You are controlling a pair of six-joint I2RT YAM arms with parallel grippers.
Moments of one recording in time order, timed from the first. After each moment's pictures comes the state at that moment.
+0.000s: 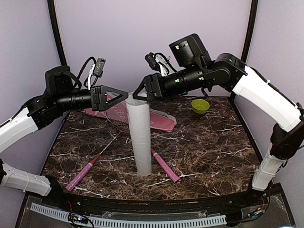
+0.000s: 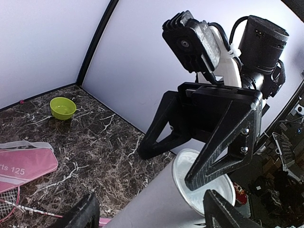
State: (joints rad) left arm -0.70 1.11 1.13 -0.16 0.56 -0.43; right arm 1.06 1.72 2.05 -0.89 -0.16 0.51
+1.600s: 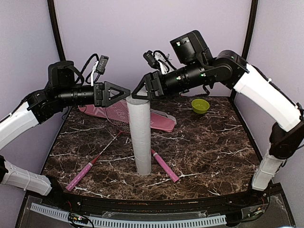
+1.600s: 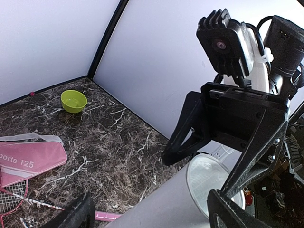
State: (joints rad) left arm -0.70 1.16 1.23 -0.27 0.51 -0.42; right arm 1.06 1.73 2.11 -0.92 -0.22 0.49
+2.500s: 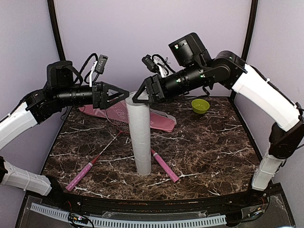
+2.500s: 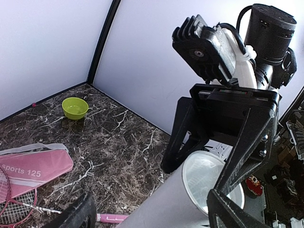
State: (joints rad) left arm -0.70 1.15 1.23 -0.29 0.52 -0.32; right arm 1.05 1.75 2.11 -0.99 -0.26 0.47
